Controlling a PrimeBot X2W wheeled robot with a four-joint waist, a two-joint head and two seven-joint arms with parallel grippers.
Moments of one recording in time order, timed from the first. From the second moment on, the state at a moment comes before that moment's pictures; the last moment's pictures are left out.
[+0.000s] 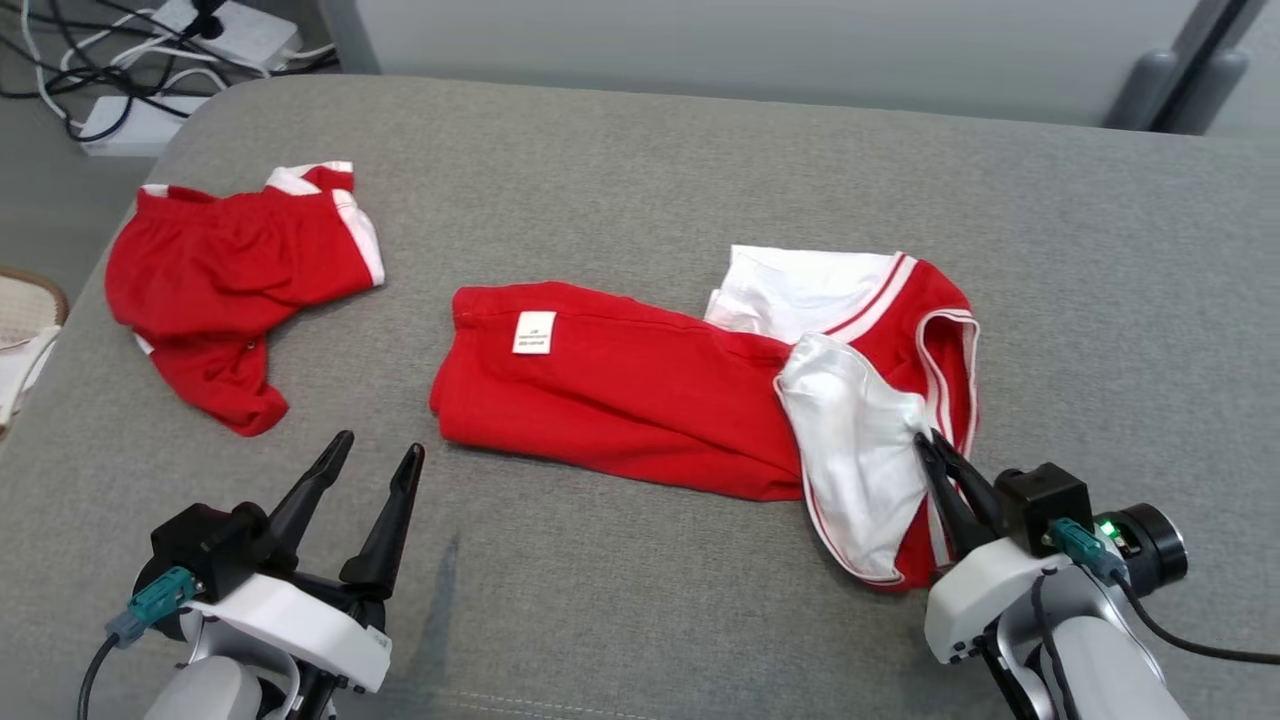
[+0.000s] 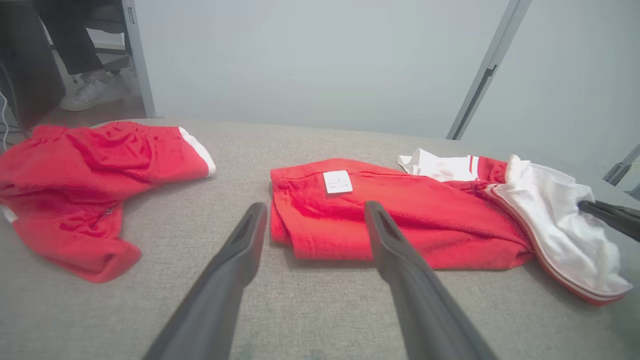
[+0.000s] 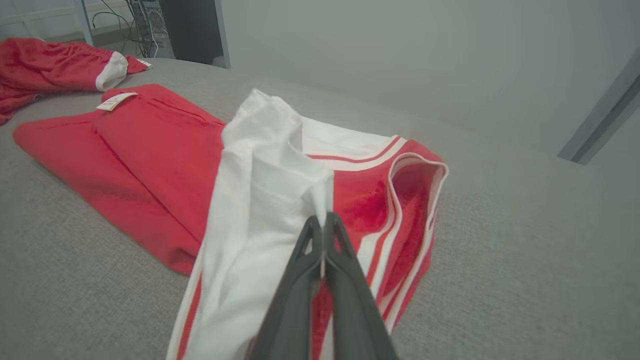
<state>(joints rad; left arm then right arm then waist) -0.19 0.34 -0.36 0.30 -0.59 -0.13 -0.26 -0.29 -0.06 0.19 0.48 0.01 0.13 -0.15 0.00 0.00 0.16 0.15</state>
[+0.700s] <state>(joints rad) -0.37 0.44 -0.48 0.42 -0.71 -0.13 -0.26 -0.17 -0.04 -0.06 0.24 -0.15 0.13 -0.06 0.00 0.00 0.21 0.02</state>
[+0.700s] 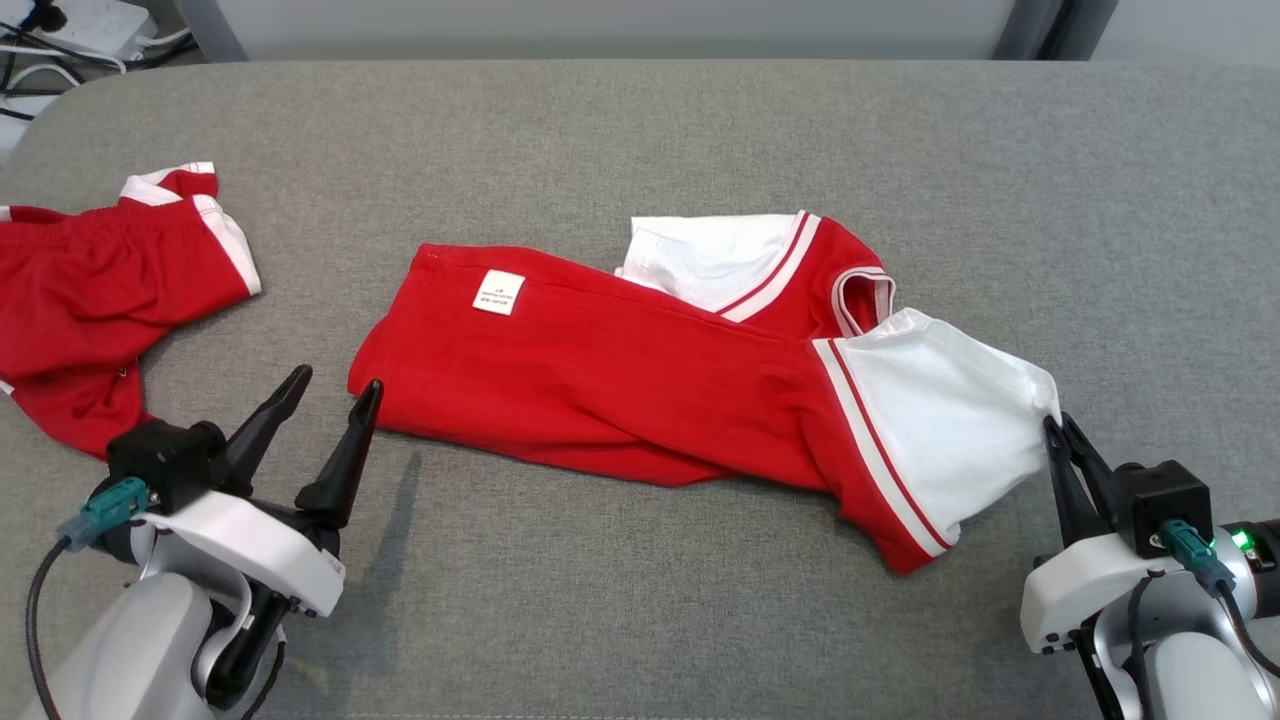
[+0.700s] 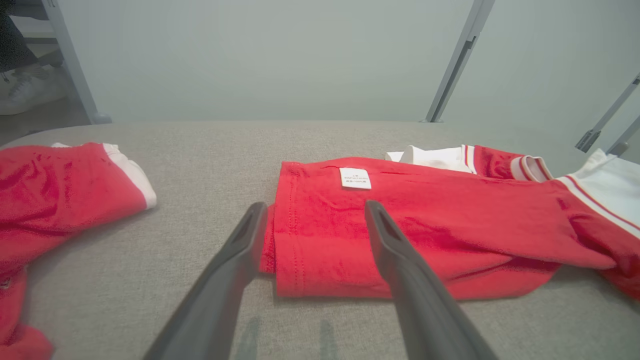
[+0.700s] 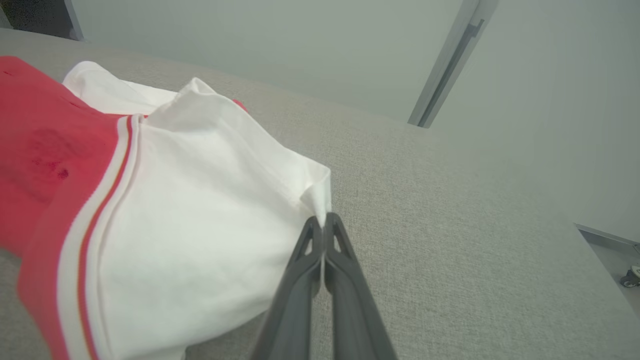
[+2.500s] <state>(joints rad) -0.77 0.74 -0.83 0.52 -1.20 -0.13 -0.11 -0.20 -0.04 0.27 0.15 -0.06 0.13 -0.12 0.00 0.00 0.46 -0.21</state>
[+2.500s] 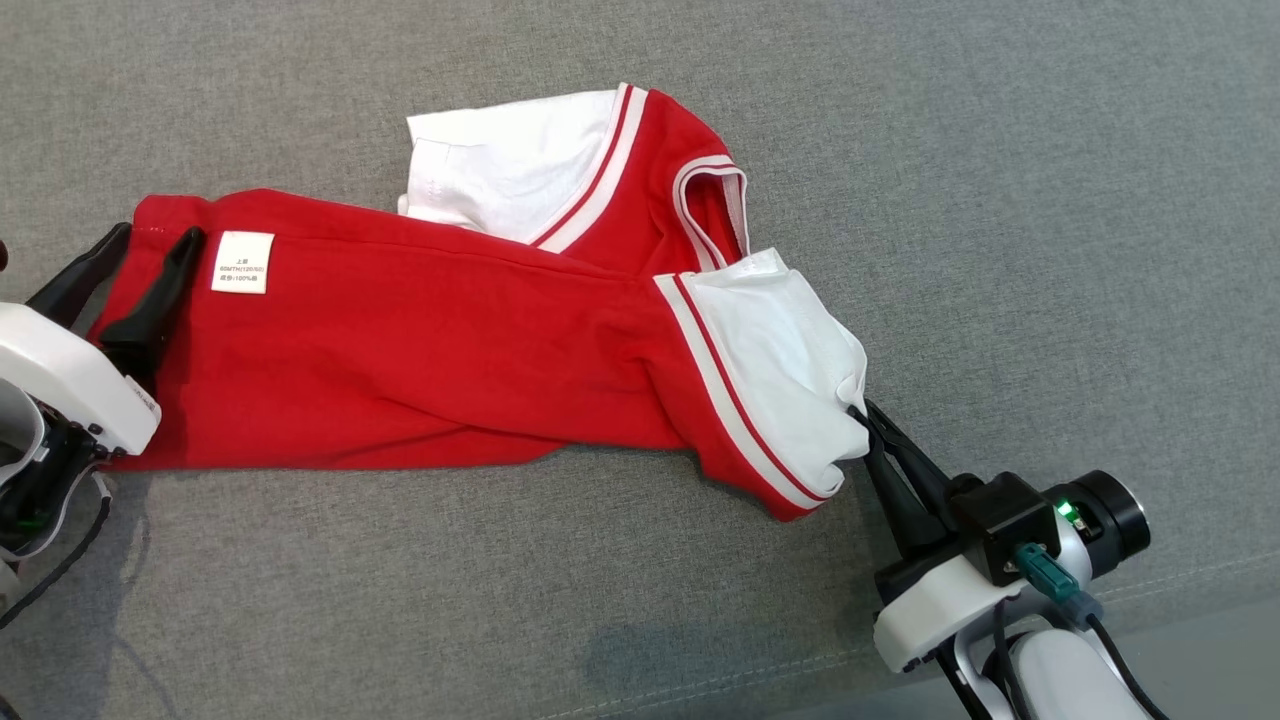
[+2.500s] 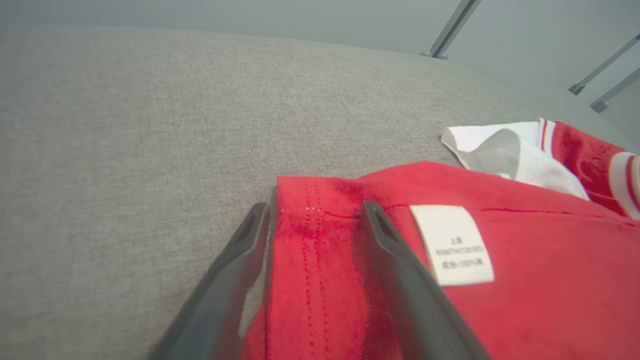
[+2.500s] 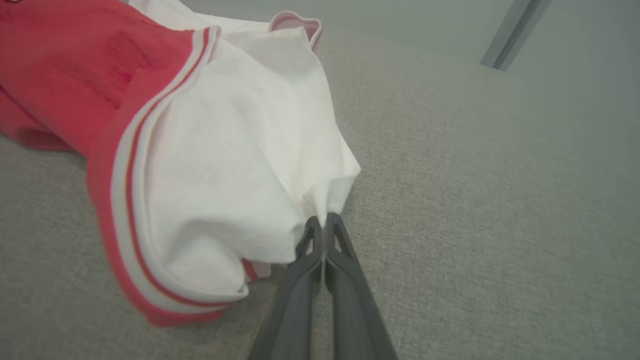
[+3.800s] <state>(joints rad) -0.93 0.90 -0.71 0.24 -1.62 -0.13 -0.05 -0.78 -0.06 0.18 0.12 0.00 0.13 0.11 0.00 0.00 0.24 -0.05</state>
